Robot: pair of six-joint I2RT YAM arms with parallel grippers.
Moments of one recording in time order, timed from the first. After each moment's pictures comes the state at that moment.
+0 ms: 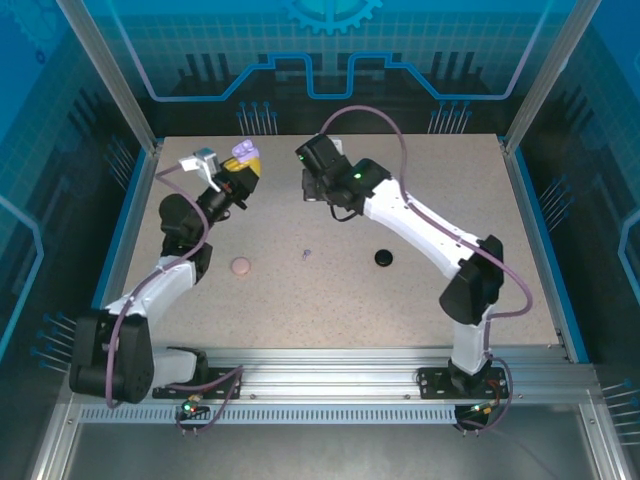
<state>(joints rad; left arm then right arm) -0.10 1.30 0.66 0.97 0.53 -0.53 0.77 1.86 1.92 -0.87 0.35 0.60</state>
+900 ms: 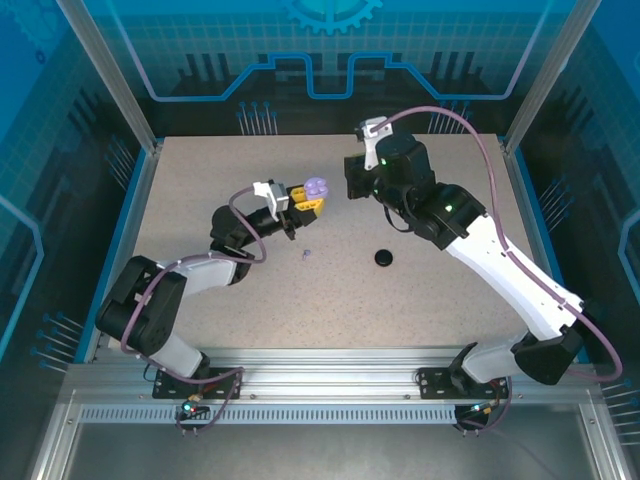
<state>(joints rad) -0.38 1.57 0.69 1.26 0.74 -0.19 0.73 1.38 1.59 -0.59 0.23 0.24</state>
